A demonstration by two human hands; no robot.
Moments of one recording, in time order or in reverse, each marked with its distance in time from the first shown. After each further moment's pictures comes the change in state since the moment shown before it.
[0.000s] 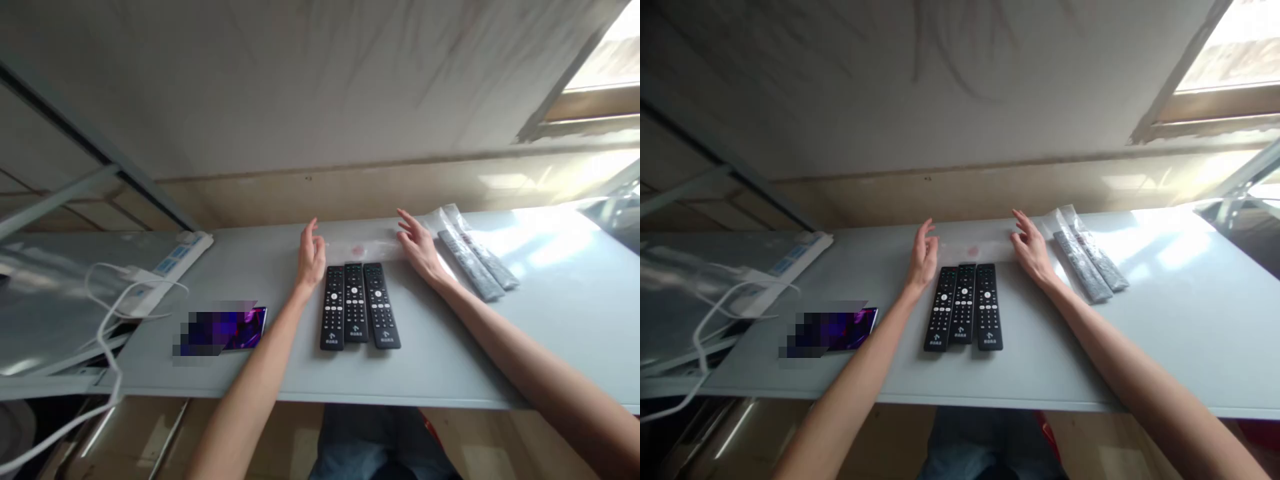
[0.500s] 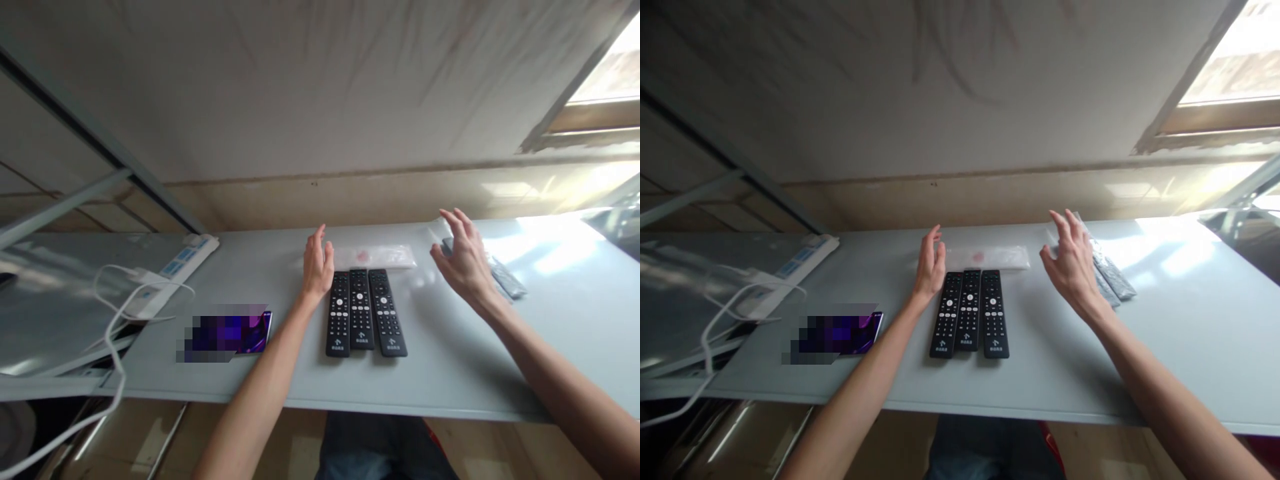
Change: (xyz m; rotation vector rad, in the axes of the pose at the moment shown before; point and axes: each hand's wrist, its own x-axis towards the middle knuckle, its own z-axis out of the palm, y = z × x) left_hand -0.011 0.026 -0.002 0.100 0.014 0.078; right_hand -0.034 -0.053 -0.060 -0.633 0.130 -0.167
